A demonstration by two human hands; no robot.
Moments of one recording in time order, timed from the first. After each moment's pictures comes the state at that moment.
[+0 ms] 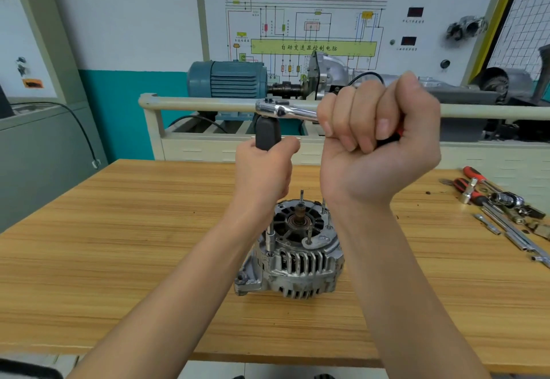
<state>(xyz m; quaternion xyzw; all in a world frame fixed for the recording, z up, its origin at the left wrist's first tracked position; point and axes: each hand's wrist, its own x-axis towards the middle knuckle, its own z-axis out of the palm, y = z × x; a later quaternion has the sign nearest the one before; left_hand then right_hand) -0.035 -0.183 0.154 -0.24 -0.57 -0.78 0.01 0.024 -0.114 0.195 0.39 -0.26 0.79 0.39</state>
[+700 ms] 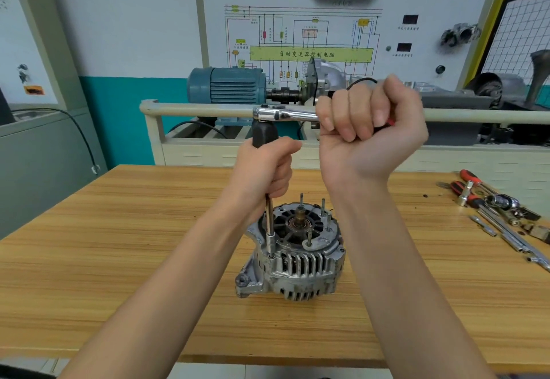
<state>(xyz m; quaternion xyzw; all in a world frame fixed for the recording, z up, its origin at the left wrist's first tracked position) -0.042 -0.194 0.164 -0.30 -0.55 -0.77 -0.10 0.015 -0.105 0.203 0.32 -0.23 0.86 0.32</state>
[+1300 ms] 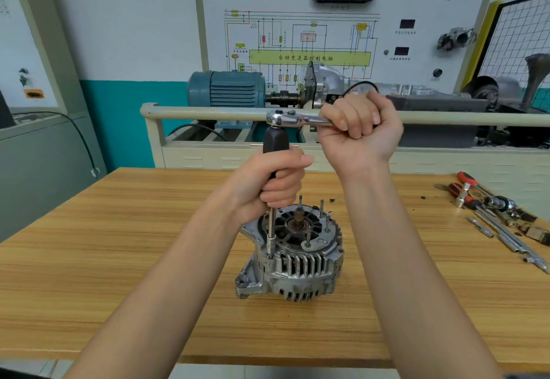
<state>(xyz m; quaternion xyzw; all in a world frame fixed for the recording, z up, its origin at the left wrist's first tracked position) -0.054 -0.202 0.163 -0.45 -0.46 -0.69 -0.33 -0.005 -0.072 0.202 0.26 -0.07 0.95 0.15</state>
